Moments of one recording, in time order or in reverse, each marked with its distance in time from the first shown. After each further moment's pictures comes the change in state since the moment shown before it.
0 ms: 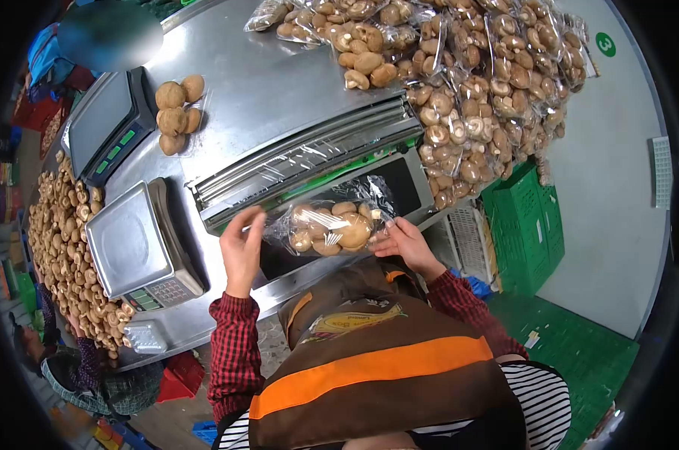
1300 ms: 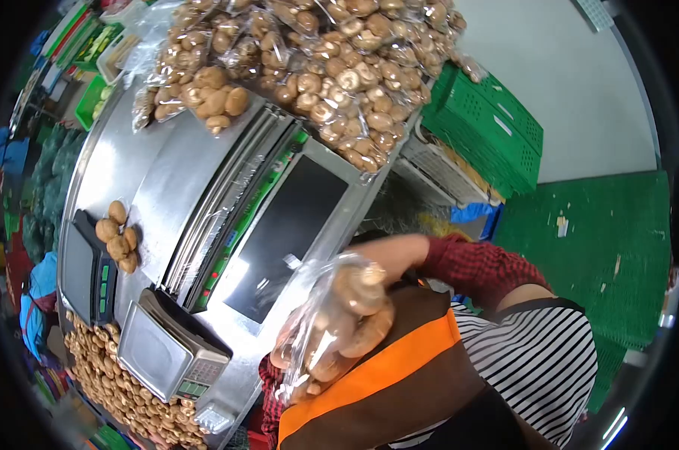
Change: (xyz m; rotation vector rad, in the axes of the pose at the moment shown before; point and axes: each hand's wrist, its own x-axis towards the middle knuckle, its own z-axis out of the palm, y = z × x) left_hand -0.099 0.045 0.053 -0.457 -0.851 -0.009; right_hand -0.085 -0.050 0.004 -0.513 -0.740 -0.549
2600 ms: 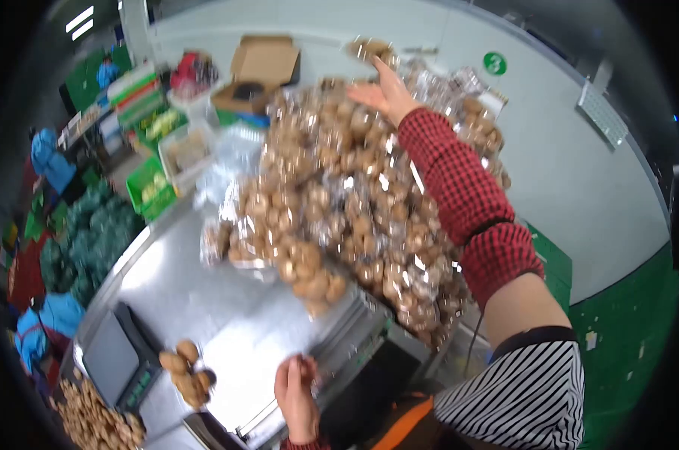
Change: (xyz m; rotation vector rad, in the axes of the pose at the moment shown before) left_hand 0.193 0.086 -0.079 -0.234 0.647 0.007; right_hand 0.175 -0.221 -0.483 -0.488 1.209 -0.417
